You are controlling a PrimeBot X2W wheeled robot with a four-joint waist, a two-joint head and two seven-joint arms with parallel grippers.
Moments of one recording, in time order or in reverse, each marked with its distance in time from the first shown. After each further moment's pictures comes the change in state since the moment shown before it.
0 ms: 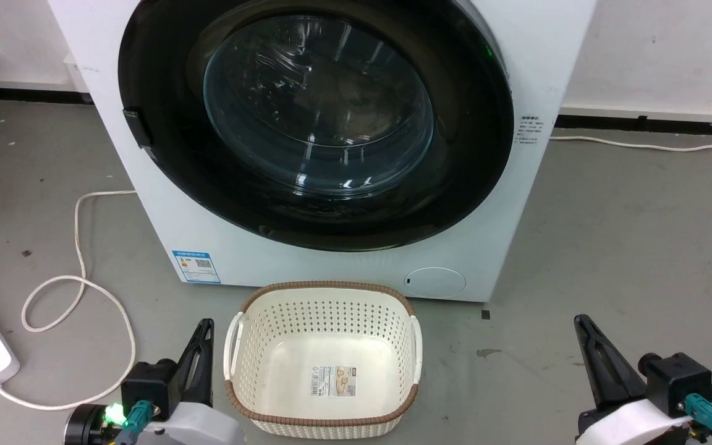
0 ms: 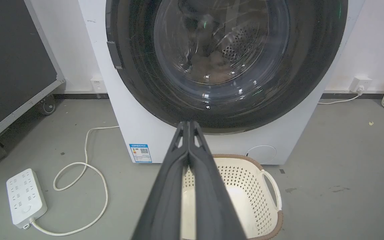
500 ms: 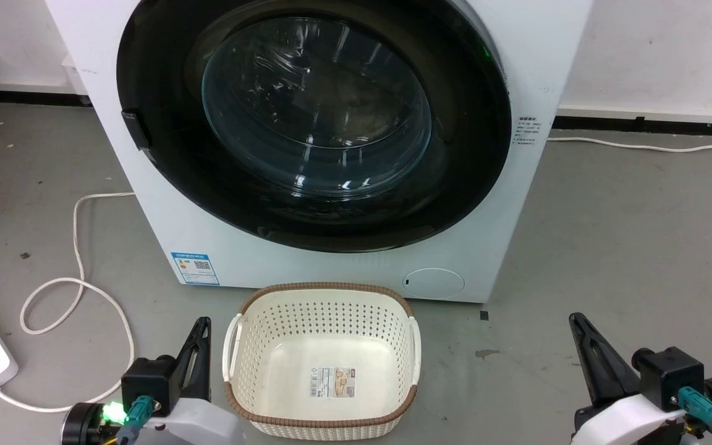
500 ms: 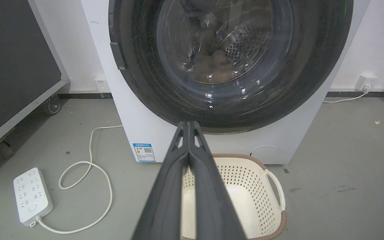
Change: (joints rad) left arm -0.001 -0.004 0.003 -0.018 0.015 0.016 0.031; right arm -0.009 0.000 0.010 -0.006 -0.006 0.000 0.032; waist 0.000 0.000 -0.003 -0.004
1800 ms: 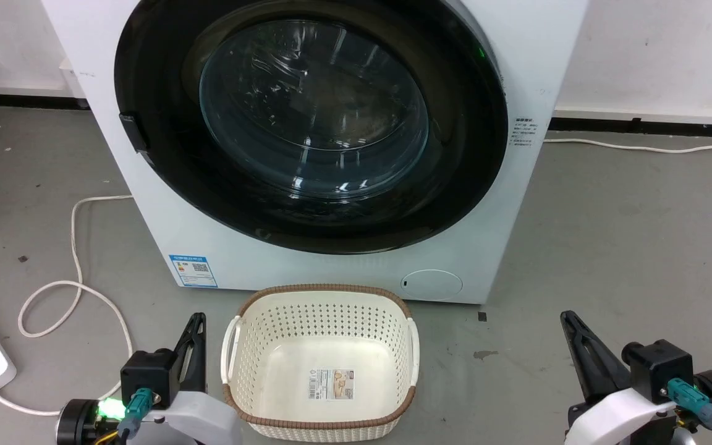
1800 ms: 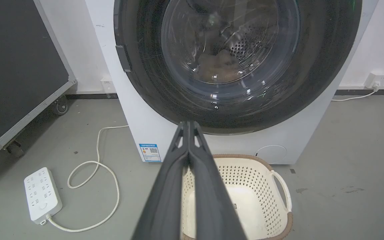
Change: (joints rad) left arm -0.005 -0.004 0.006 -0.028 0.026 0.024 0.047; right arm -0.012 0.000 0.019 -0.010 -0.003 0.000 0.047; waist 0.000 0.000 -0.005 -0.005
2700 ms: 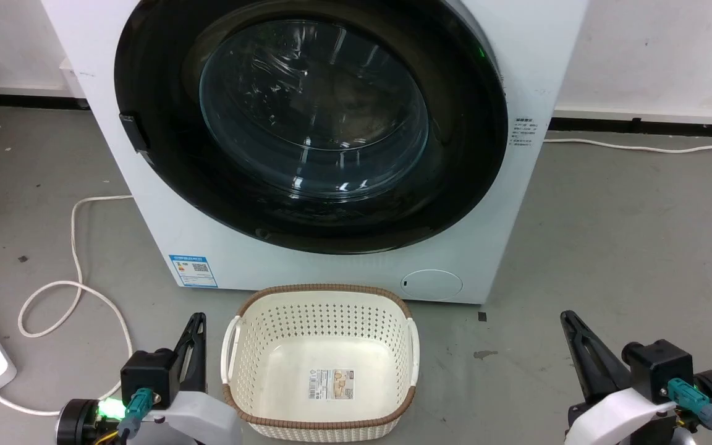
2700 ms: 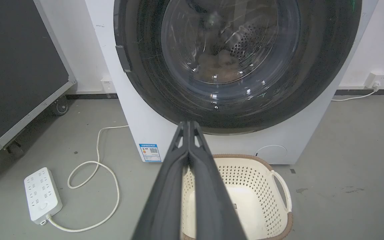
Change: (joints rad) left arm 0.000 0.000 0.000 0.000 0.001 0.000 0.000; right arm 0.000 0.000 0.000 -0.001 0.000 0.000 0.000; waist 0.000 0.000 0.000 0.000
